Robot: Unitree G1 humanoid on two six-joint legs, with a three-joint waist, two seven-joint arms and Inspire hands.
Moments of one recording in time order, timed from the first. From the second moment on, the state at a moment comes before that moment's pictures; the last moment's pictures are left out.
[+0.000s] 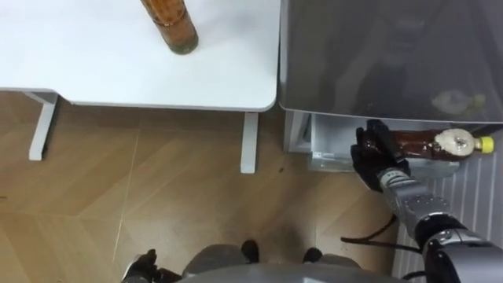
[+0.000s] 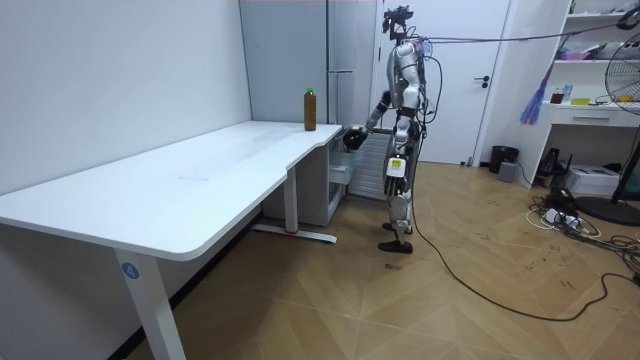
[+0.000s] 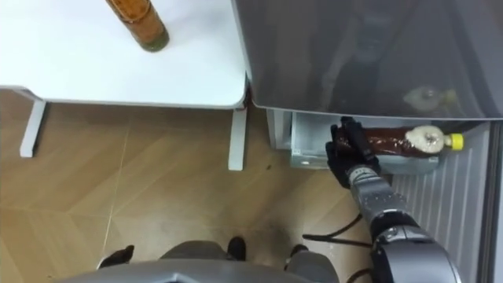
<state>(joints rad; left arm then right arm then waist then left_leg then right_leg) 0.15 0.22 -0.14 1.02 0.05 0.15 0.06 -0.32 -0.27 0.01 1.19 1.48 0.09 0.05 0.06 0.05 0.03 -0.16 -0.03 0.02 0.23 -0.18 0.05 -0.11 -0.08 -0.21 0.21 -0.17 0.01</state>
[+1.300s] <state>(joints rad) 0.05 0.23 -0.19 1.12 0.05 0.15 0.01 -0.48 -0.36 -0.02 1.40 1.41 0.15 0.17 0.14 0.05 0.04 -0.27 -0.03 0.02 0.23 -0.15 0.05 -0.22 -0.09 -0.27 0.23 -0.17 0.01</state>
